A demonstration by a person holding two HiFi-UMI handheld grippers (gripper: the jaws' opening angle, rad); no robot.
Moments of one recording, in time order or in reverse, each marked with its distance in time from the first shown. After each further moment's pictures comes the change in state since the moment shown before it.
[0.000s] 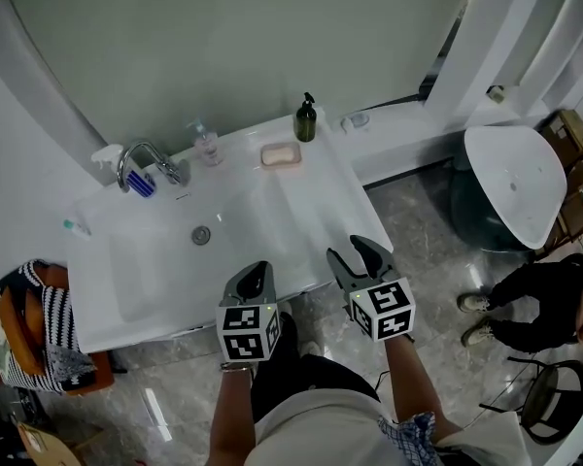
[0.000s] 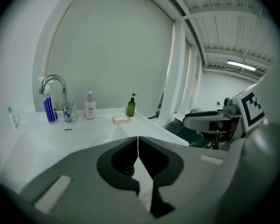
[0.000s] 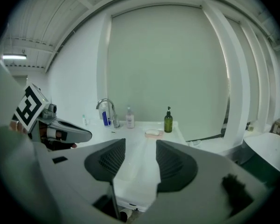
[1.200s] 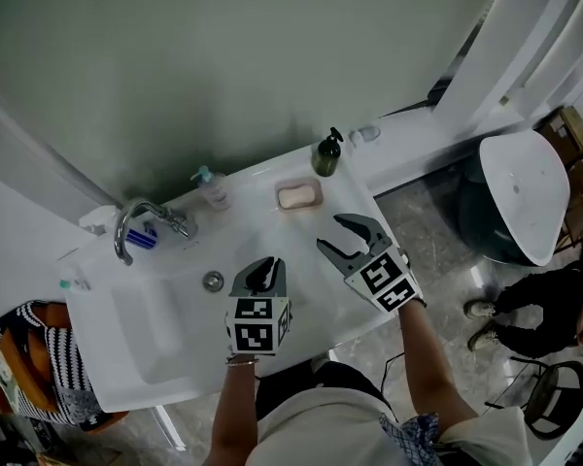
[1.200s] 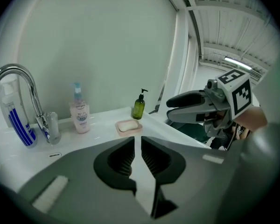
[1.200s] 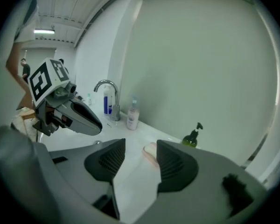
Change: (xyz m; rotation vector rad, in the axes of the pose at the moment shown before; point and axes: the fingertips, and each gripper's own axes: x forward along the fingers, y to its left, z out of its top) left arm 0.126 0.088 0.059 0.051 0.117 -0.105; right arm 0.185 -0.019 0.060 -0.367 0.120 0.207
